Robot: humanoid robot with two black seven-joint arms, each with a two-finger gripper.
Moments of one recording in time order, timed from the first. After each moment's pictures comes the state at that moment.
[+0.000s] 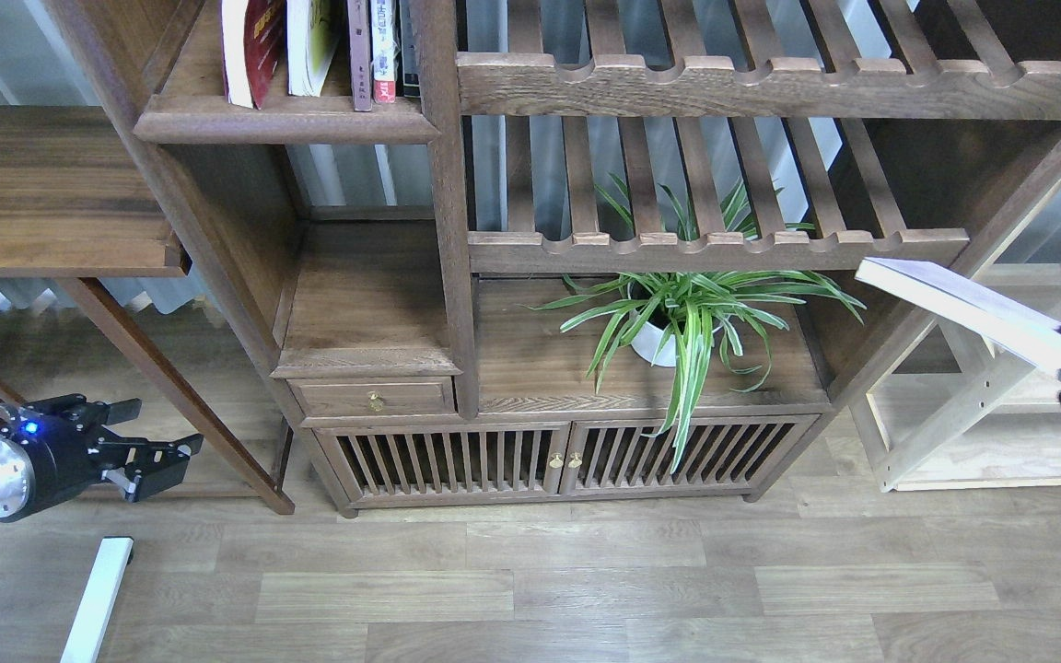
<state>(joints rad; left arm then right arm) -0.53 0.94 -0.37 -1.38 0.40 -0.09 0.12 0.77 -1.25 -0.28 1.11 -0.91 -0.40 0.49</state>
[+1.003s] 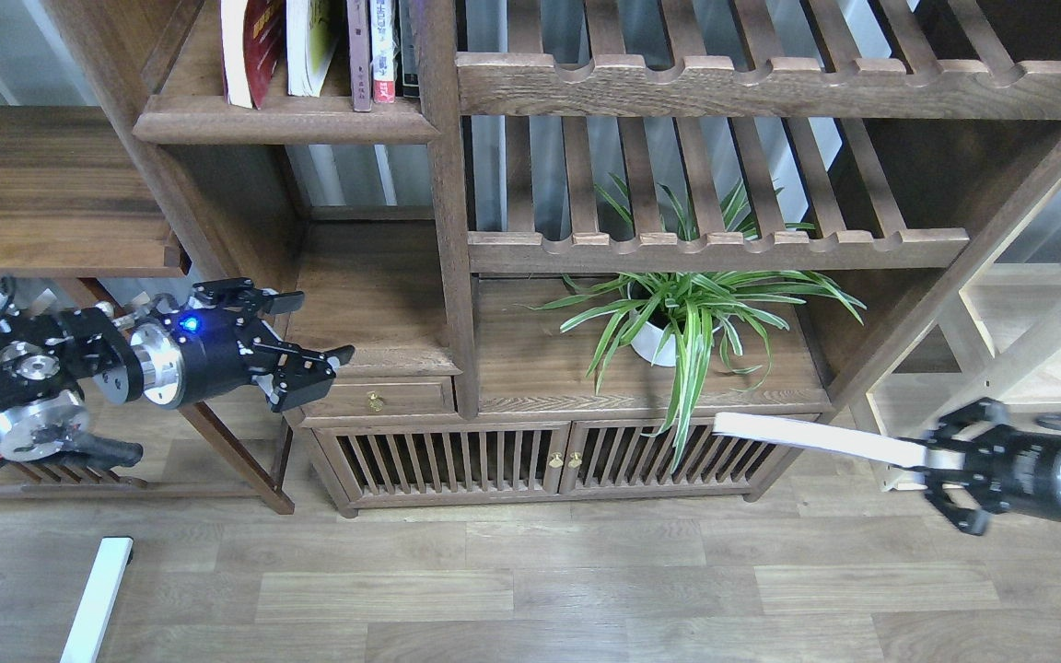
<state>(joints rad) -0.80 0.69 -0.36 -1.38 0.59 -0.22 0.19 0.84 -0.98 -0.29 1.06 -1.07 0.16 0.49</state>
